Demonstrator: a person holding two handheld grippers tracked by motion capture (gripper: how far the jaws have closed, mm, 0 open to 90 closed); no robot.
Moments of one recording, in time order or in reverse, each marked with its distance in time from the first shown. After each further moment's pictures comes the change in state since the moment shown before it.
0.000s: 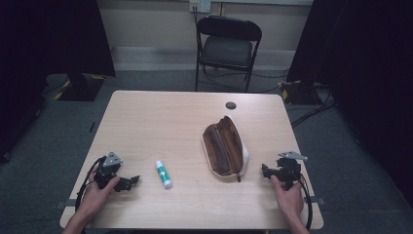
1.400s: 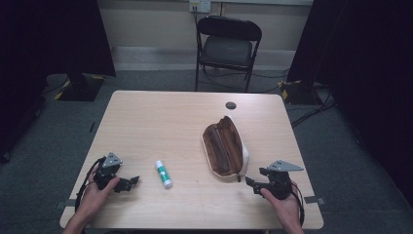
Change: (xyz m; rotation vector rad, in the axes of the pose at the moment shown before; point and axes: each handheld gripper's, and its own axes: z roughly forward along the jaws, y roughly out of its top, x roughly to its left) left arm -0.001 -0.001 -0.001 0.001 -0.004 0.000; right arm 0.057 -0.001 -0.058 -0.070 0.377 -0.145
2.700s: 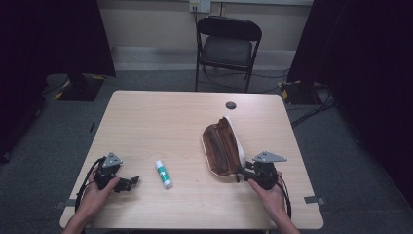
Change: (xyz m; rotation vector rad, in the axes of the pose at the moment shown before) left arm 0.000 0.000 0.000 -0.001 0.000 -0.001; right arm 0.014 0.025 0.033 -0.019 -0.005 -0.042
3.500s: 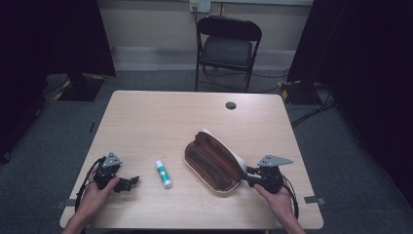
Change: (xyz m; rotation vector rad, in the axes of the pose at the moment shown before) left arm 0.000 0.000 0.000 -0.001 -0.001 0.001; right arm -0.009 -0.008 -0.016 0.008 0.115 -0.040
